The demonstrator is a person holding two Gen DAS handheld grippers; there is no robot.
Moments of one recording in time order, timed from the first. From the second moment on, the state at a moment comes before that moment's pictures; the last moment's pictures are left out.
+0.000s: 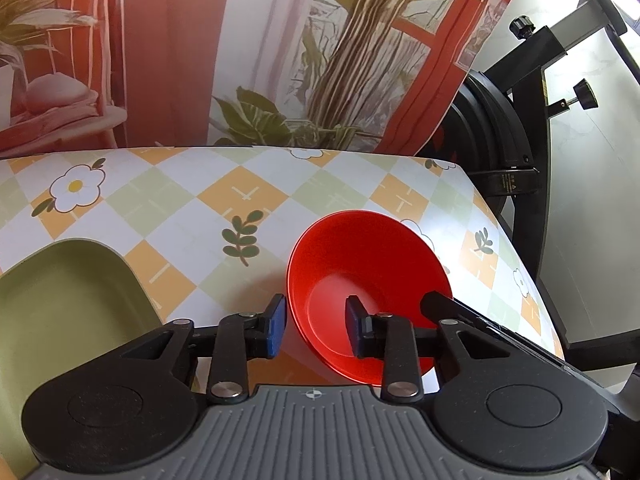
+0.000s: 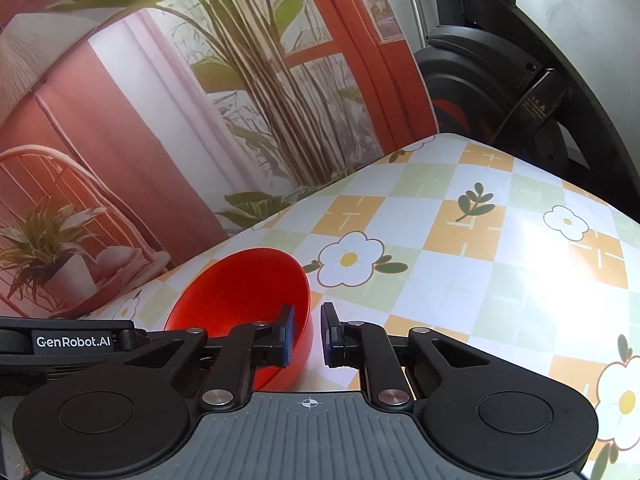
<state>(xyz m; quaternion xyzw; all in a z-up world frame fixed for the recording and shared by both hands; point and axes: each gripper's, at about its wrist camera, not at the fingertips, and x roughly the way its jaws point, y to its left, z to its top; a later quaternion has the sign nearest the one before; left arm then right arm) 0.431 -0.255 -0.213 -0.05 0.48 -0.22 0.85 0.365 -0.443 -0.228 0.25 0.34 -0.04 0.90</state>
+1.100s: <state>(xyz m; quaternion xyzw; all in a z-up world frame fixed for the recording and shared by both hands) 0.378 -0.249 -0.180 0.01 0.43 -0.25 0.87 0.319 -0.430 -0.197 0.25 0.31 -0.10 0.91</state>
